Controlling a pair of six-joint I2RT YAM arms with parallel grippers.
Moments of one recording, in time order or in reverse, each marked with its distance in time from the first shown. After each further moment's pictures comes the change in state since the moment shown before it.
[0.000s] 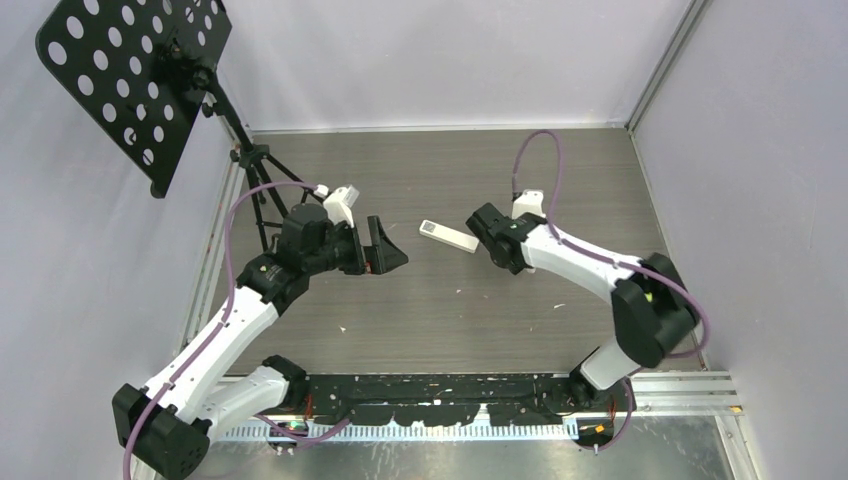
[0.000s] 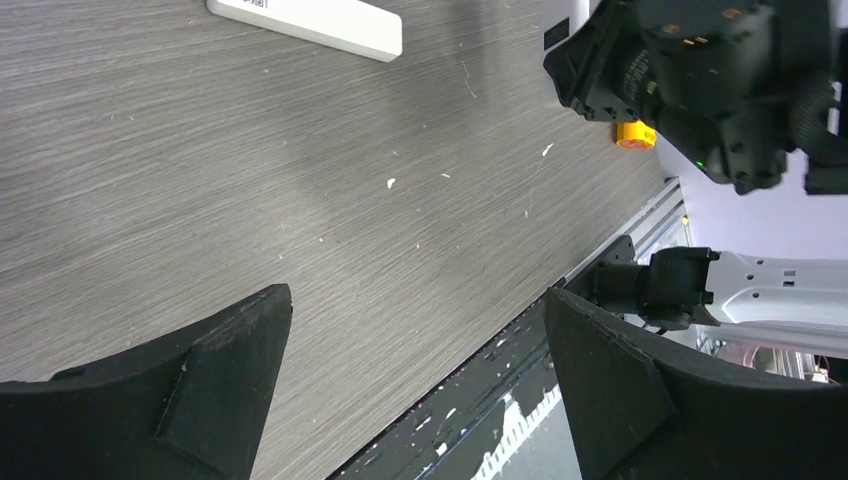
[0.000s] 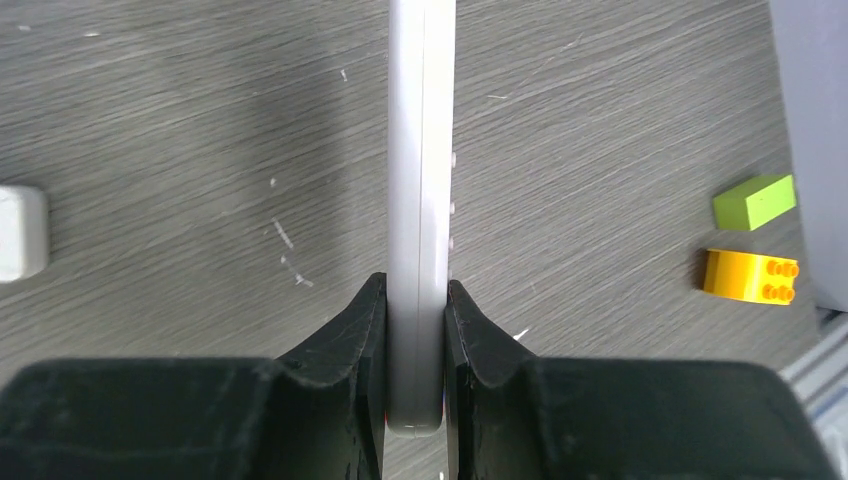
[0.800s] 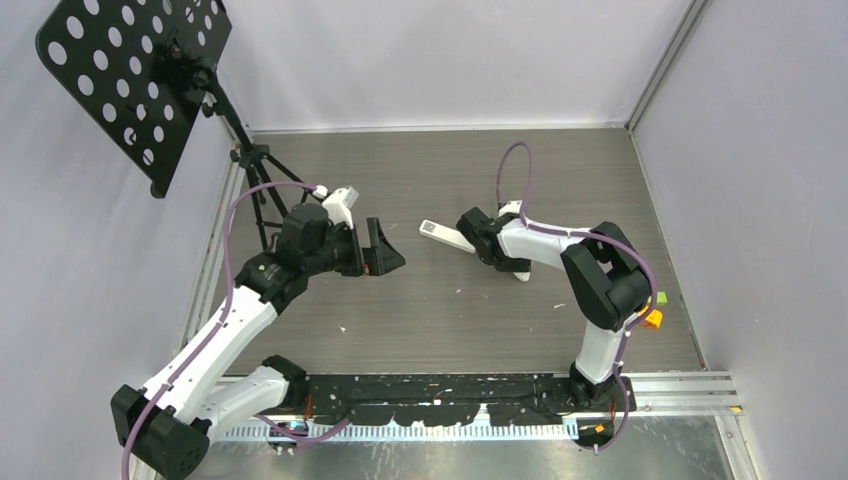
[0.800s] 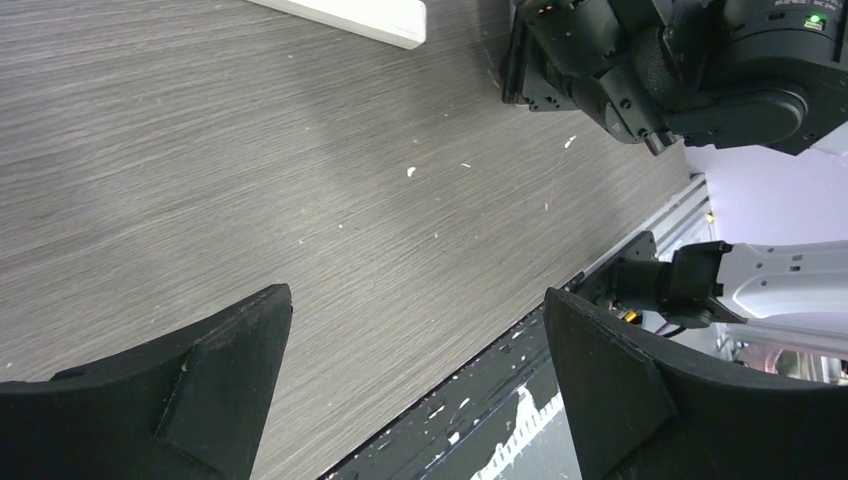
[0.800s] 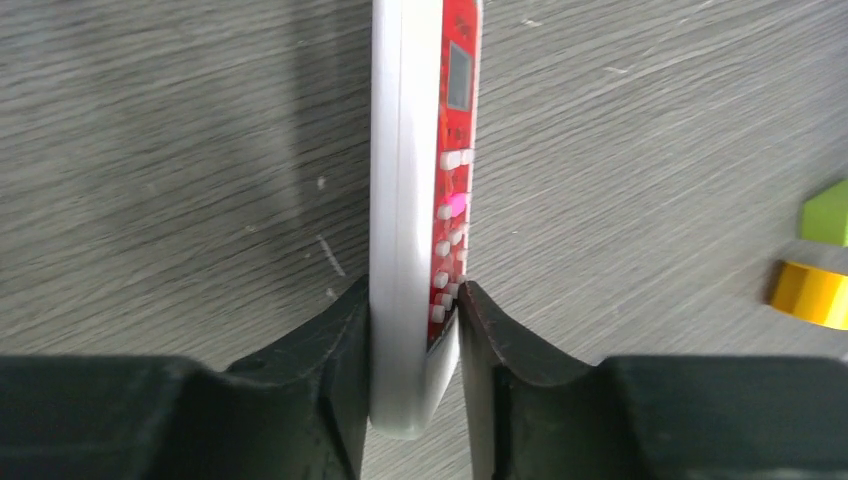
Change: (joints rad) left arm 0.000 0.000 0.009 -0.043 -0.016 0.019; right arm -0.033 0.305 0.051 0.078 -0.046 -0.041
